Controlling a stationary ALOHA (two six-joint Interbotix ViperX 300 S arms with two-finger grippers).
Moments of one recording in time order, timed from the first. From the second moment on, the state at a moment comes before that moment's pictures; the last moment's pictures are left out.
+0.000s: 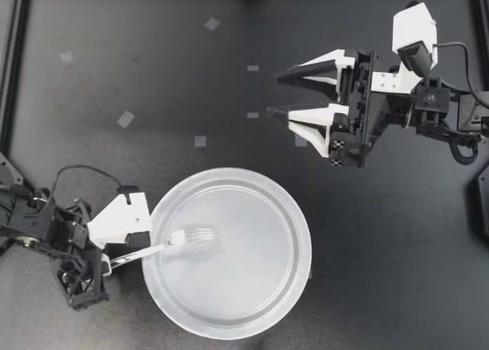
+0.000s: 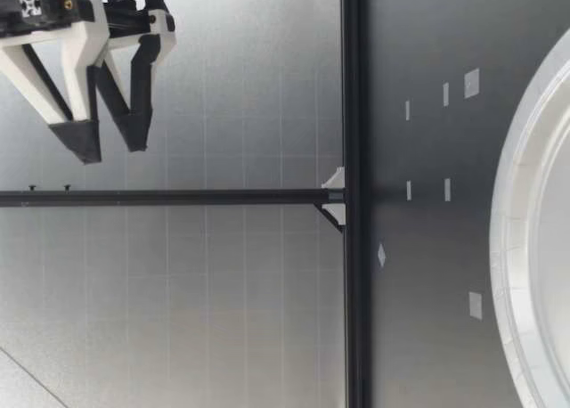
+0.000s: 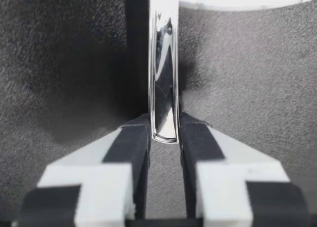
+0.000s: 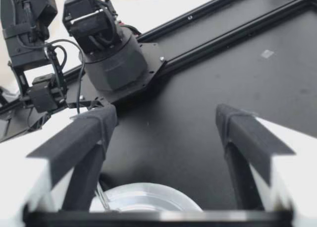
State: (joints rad) left arm -0.29 -0.11 0.97 -0.26 0.55 -0.40; right arm -0.19 -0.29 0.84 0.04 -0.44 0.33
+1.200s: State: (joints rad) left arm -0.29 -0.30 0.91 -0.24 0.56 -0.36; right arm -0.19 -0.30 0.84 0.02 -0.46 0.35
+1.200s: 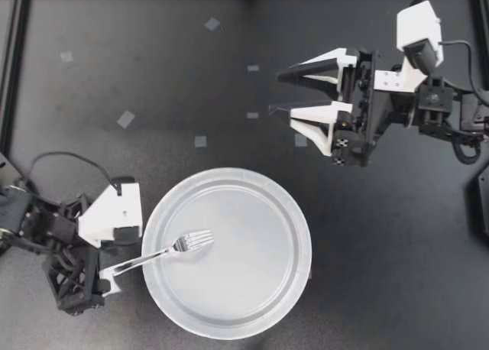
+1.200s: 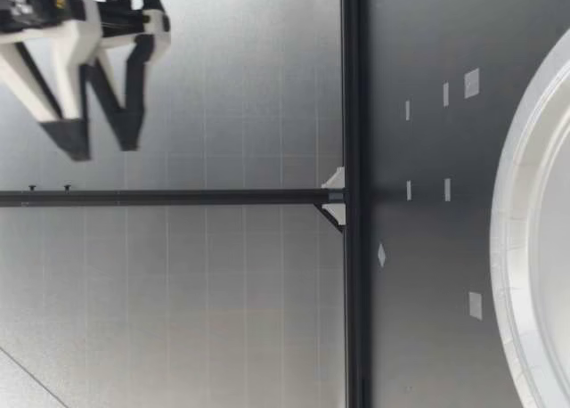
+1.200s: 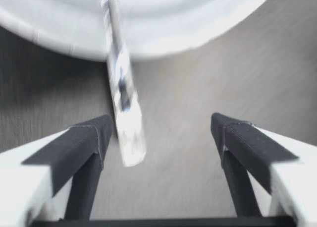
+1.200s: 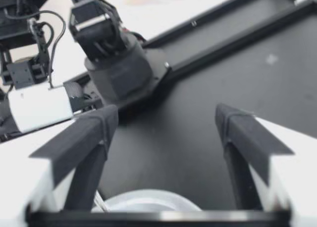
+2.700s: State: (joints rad) left arm -0.06 -0.95 1.18 0.04 0.50 -0.25; right arm -0.05 -0.96 1.19 -0.27 0.57 0.39
